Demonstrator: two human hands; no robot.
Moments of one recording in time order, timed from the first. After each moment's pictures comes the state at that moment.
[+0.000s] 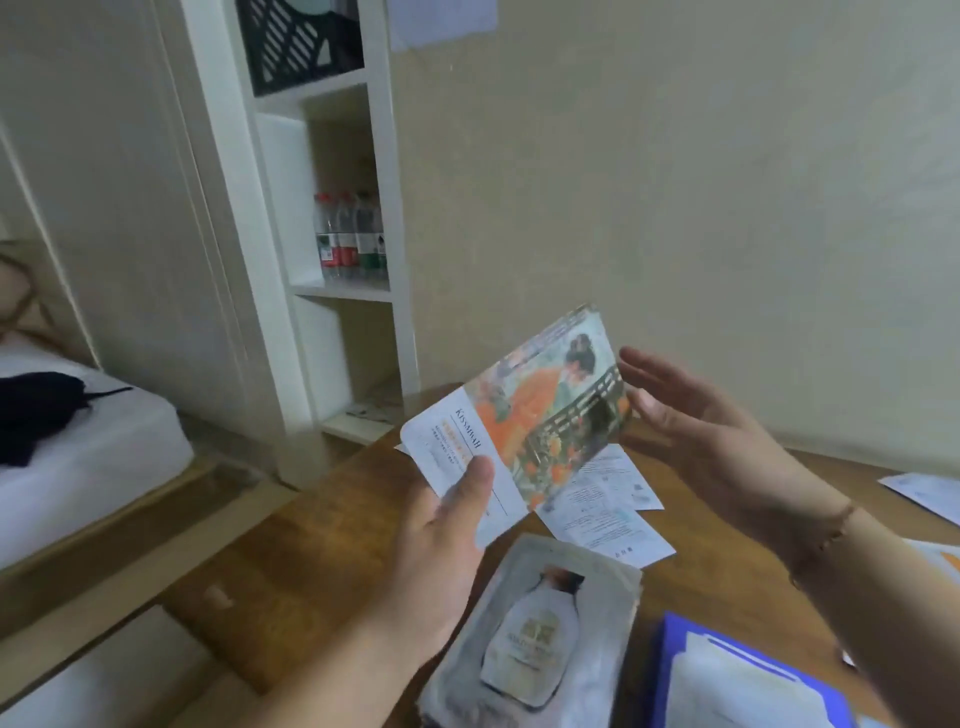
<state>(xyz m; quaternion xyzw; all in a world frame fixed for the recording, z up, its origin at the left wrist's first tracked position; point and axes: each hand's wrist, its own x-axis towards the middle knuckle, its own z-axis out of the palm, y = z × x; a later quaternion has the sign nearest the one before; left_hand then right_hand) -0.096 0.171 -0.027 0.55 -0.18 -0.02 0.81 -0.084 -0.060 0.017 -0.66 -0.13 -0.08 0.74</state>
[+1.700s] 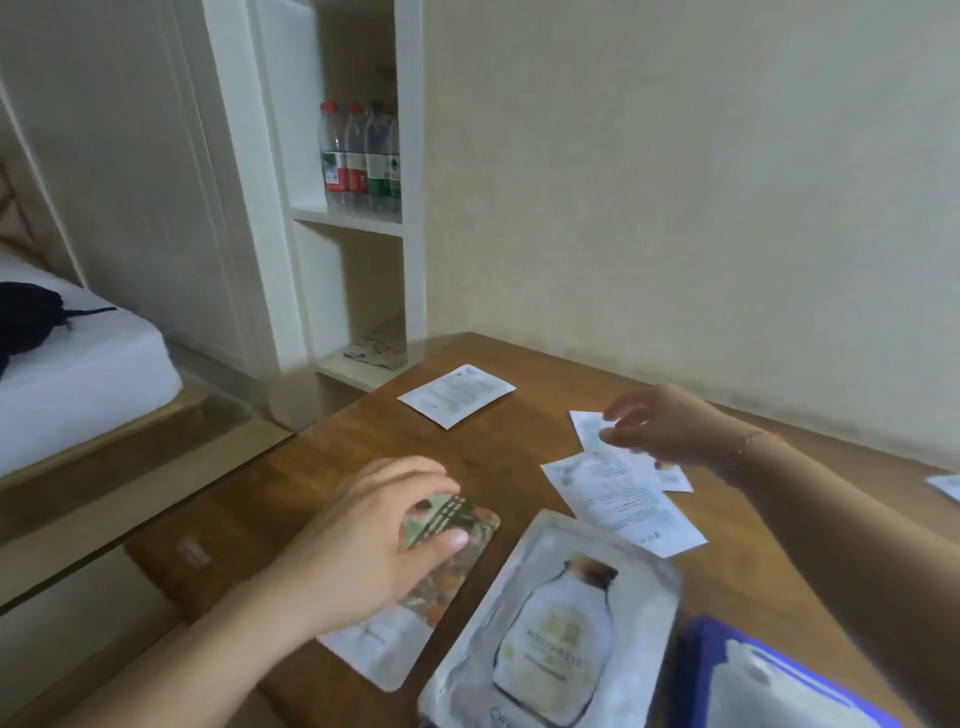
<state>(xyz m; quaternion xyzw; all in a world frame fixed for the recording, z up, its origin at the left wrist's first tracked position) -0.036 0.260 -0.074 0.93 -0.26 0.07 0.25 0.020 -0.051 -0.022 -0.96 0.05 0.02 0.28</state>
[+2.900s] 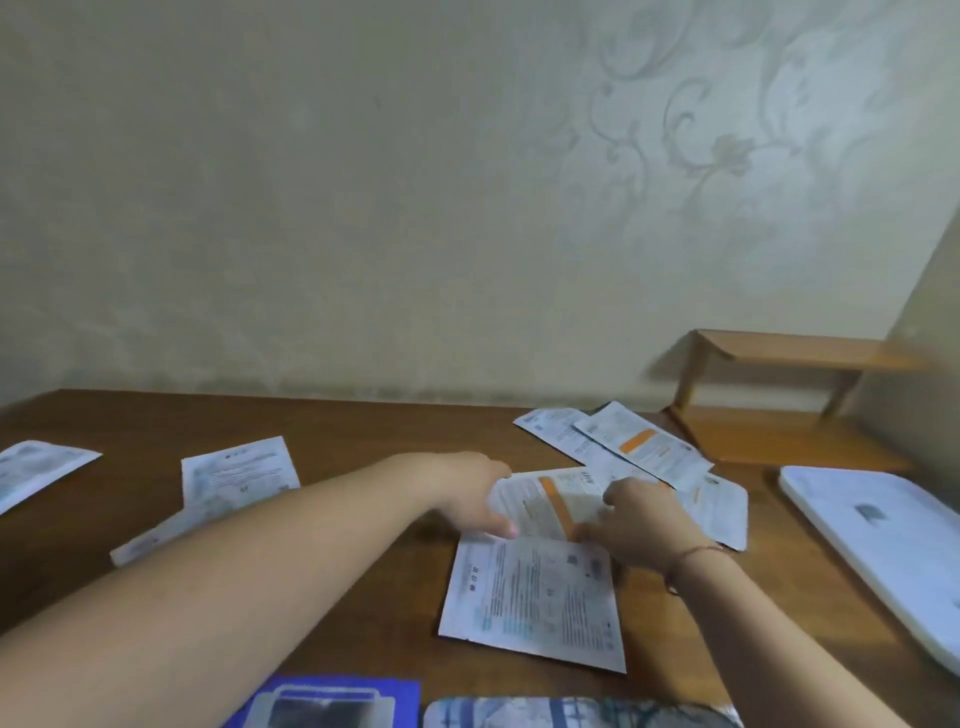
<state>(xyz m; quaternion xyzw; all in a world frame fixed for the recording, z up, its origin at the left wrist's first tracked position) -0.028 -0.185 -0.052 0.82 -0.53 -0.19 -0.04 -0.191 -0.306 -0.065 -0.90 0.40 0.02 0.15</state>
